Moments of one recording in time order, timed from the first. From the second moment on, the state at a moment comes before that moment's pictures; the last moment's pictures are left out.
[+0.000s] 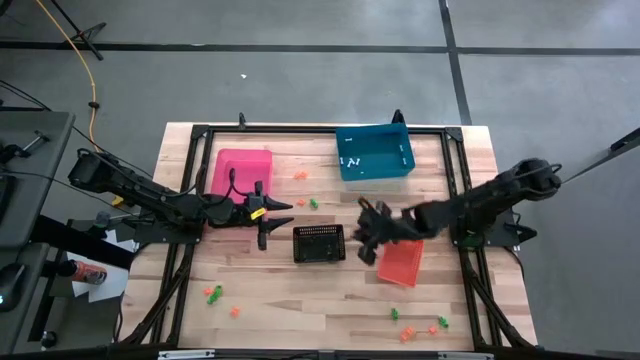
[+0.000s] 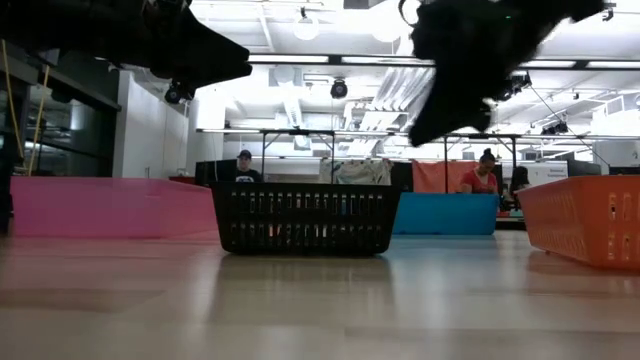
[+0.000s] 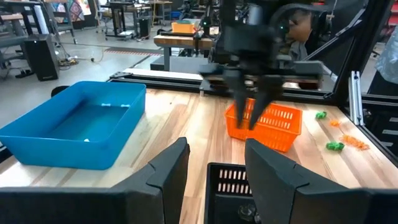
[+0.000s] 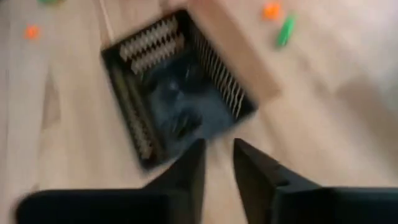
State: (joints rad) left arm -0.23 1.11 0.35 0.64 -0.37 -0.08; right arm 0.28 1.44 0.84 -0.23 0.29 0.64
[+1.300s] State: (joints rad) left arm -0.23 1.11 0.35 0.62 -0.37 -0.08; right arm 0.50 1.80 1.24 -0.86 0.05 0.82
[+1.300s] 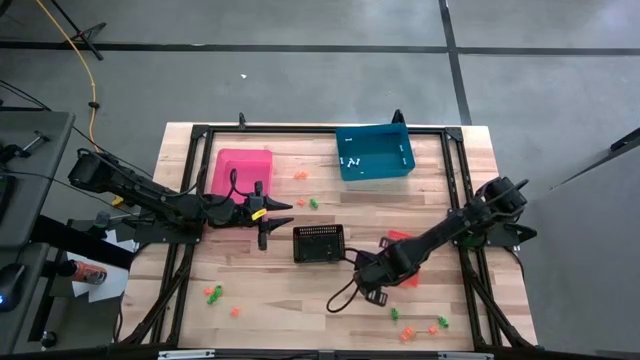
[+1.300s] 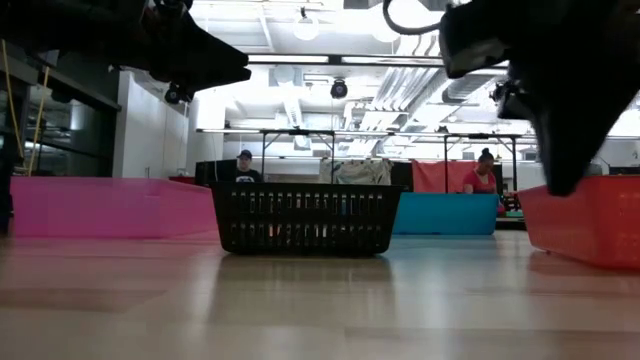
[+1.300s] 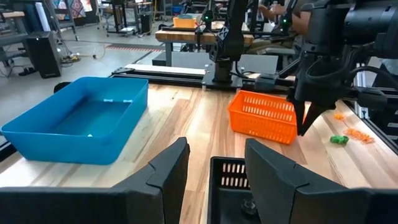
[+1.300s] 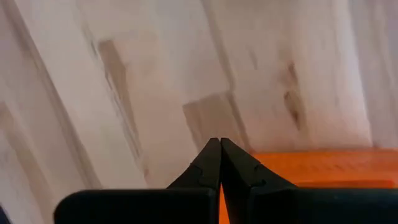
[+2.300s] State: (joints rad) left arm -0.23 1.11 0.35 0.60 -0.37 -0.04; right arm 0.28 1.60 1.12 -0.87 0.56 0.55
